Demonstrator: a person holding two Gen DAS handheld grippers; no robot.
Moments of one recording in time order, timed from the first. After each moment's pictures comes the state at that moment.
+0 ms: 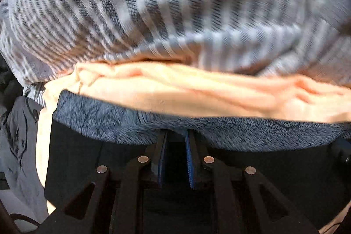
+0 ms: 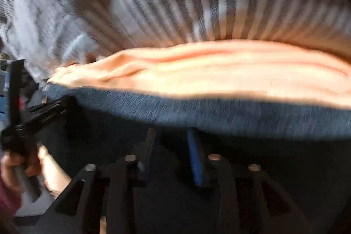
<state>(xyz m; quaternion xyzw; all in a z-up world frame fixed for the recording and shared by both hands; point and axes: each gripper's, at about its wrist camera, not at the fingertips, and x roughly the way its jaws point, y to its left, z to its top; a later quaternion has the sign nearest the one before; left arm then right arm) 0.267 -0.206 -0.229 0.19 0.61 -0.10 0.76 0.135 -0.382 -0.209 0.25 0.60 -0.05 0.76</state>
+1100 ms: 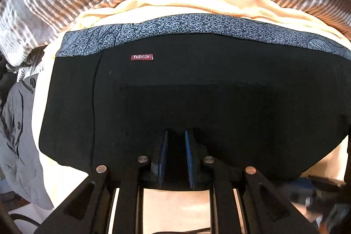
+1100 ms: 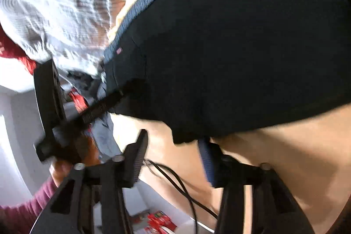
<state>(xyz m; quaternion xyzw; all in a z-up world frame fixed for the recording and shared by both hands) 0.156 -0.164 -0.227 0.23 0.64 -0.17 0.71 0.024 -0.265 -0.245 0.56 0.55 0.07 0.62</state>
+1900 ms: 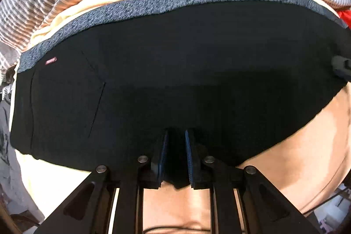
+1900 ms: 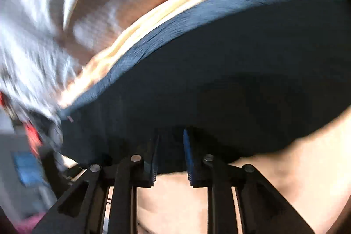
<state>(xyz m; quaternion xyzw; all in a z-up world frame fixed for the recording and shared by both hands) 0.095 -0.243 -0.247 0.27 0.65 -0.23 0.68 -0.049 -0.452 -0.185 0.46 0.54 -0.13 0.69</state>
